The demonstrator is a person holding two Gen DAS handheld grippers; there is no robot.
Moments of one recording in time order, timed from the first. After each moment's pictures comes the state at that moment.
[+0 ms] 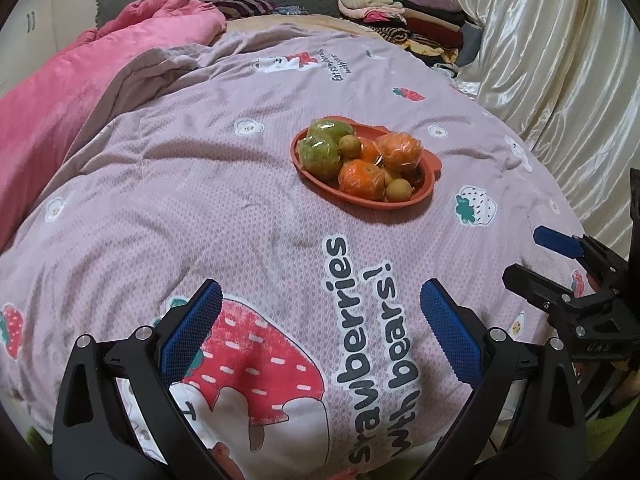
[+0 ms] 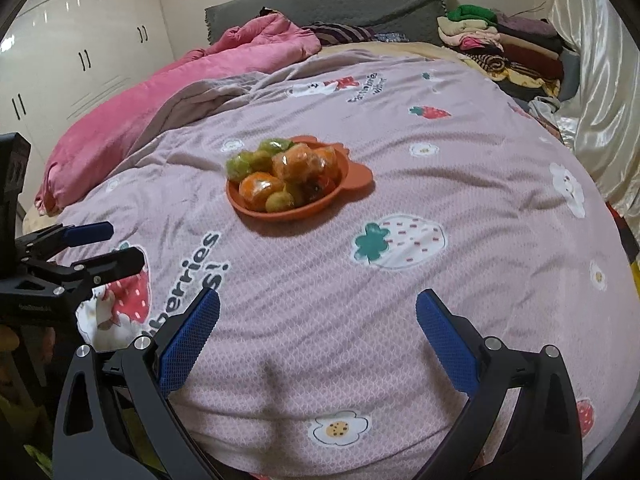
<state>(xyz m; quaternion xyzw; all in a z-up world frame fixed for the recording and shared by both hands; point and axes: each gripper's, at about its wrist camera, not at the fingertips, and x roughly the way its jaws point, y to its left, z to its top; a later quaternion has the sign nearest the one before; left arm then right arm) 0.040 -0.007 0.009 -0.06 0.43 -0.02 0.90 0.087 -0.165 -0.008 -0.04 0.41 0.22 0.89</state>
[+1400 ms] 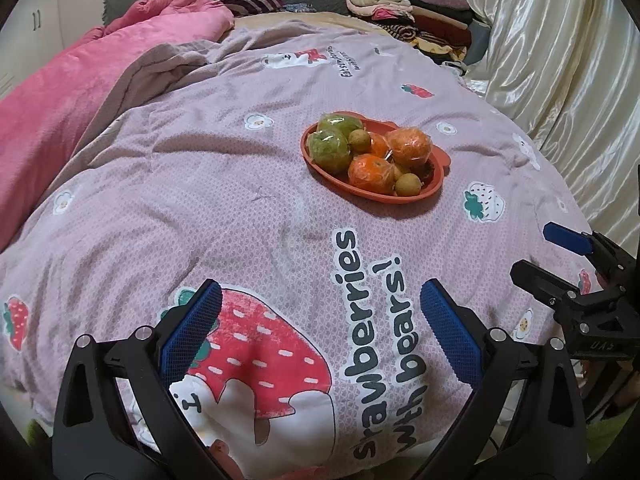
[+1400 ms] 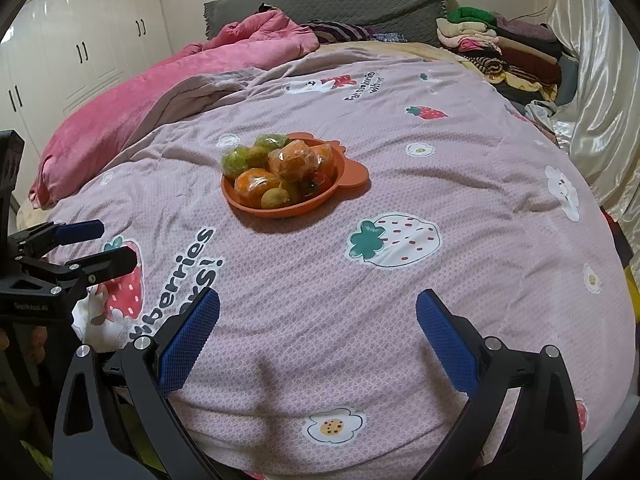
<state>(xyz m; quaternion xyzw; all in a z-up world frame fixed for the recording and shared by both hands) 0.037 -0.006 0.008 -0.06 0.44 -0.01 0.90 0.084 -0.167 -0.006 -0.06 0.41 0.21 0.89</state>
